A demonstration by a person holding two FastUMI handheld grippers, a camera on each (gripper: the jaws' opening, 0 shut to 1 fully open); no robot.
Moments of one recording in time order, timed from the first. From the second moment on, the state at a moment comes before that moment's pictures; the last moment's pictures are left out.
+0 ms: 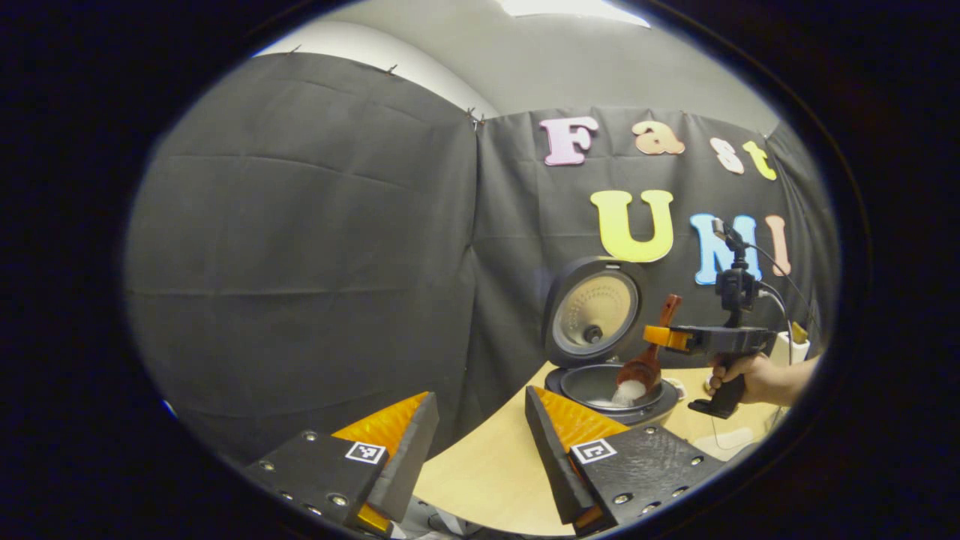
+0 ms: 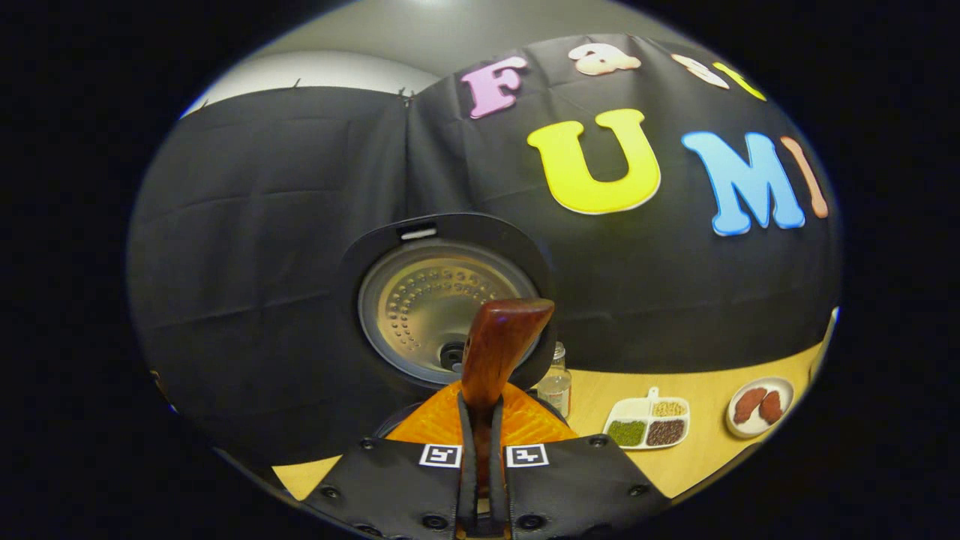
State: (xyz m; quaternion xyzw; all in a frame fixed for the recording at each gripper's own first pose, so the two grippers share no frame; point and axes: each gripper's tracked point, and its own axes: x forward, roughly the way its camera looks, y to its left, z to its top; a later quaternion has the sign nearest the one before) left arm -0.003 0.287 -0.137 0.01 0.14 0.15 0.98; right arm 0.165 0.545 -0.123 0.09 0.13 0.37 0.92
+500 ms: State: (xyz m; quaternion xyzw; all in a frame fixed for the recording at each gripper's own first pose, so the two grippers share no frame) left arm -0.003 0.283 -0.134 0.01 0.13 0.15 0.98; right arm 0.141 0.544 -0.092 -0.09 -0.04 0.39 0.92
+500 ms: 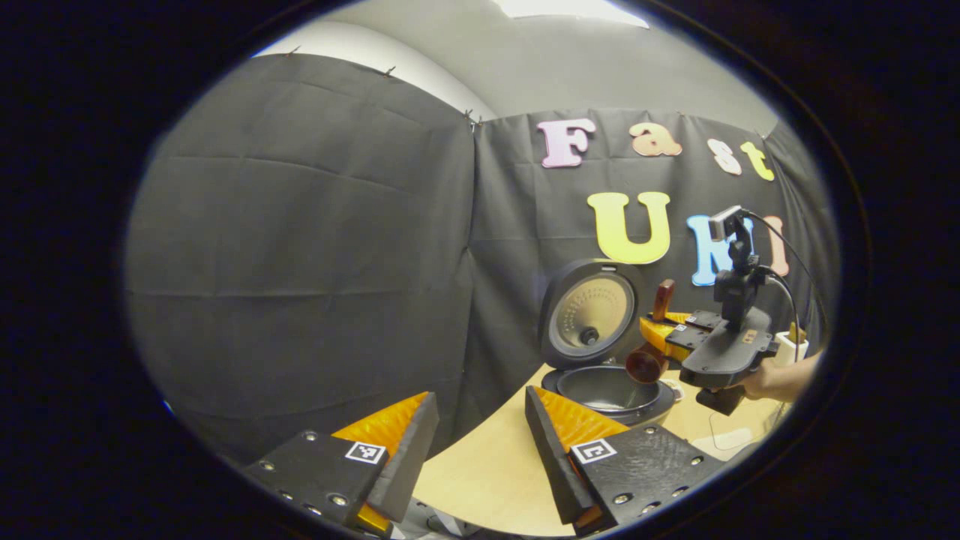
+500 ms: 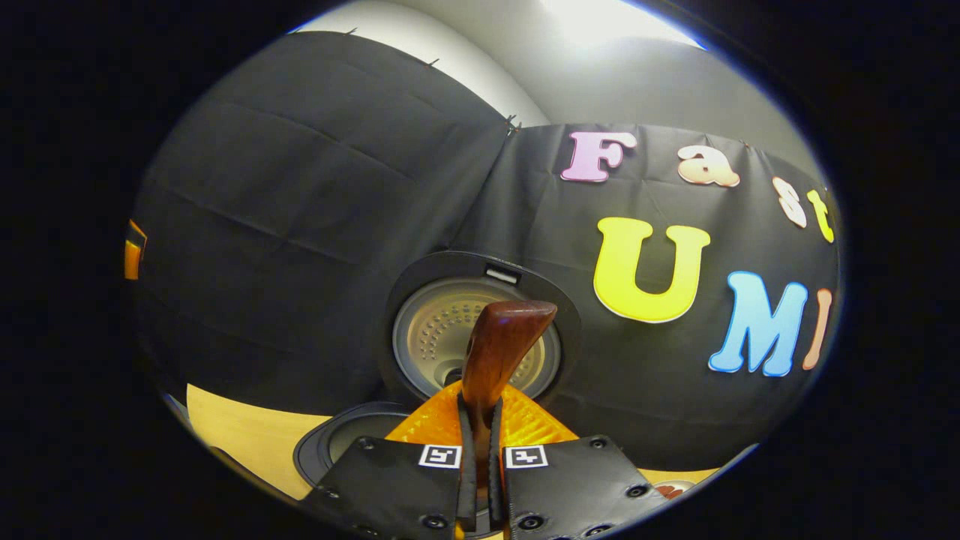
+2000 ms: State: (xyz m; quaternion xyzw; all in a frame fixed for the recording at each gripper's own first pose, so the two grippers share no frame) left arm 0.113 0.150 -0.094 0.00 0.06 0.01 1.00; right arm 0.177 0.217 -0.090 0.18 0.17 0.12 0.96
